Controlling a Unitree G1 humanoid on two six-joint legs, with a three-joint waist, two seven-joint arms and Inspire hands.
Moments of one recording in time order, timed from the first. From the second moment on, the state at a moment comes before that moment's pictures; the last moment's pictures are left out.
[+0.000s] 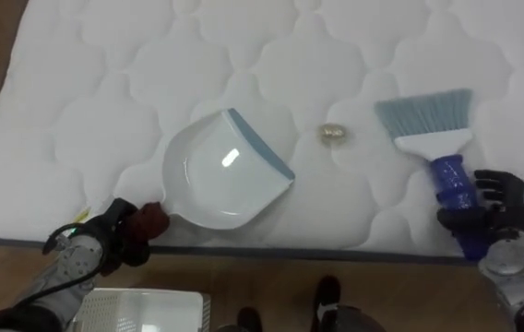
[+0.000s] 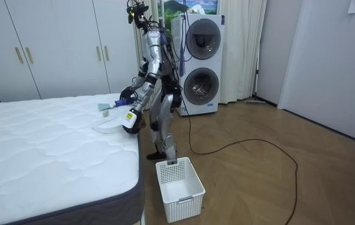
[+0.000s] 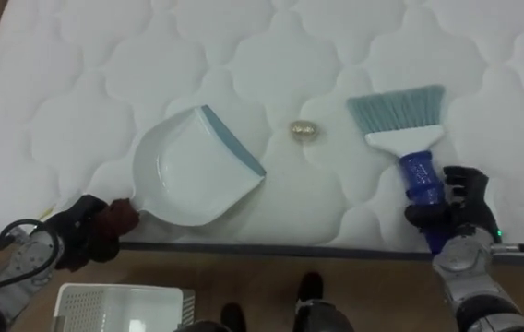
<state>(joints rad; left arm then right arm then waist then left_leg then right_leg) -0.36 0.47 -0.36 1.04 0.31 -0.06 0.07 -0.41 -0.49 0.33 1.25 0.19 -0.18 -0.47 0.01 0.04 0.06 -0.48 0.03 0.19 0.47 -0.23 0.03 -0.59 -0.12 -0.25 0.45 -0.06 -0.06</state>
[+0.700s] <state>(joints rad) -0.36 0.47 -0.36 1.04 0.31 -0.05 0.07 -0.39 -0.48 0.33 1.25 0.03 -0.11 -0.38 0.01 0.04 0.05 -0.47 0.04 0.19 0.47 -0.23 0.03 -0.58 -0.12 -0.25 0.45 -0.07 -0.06</state>
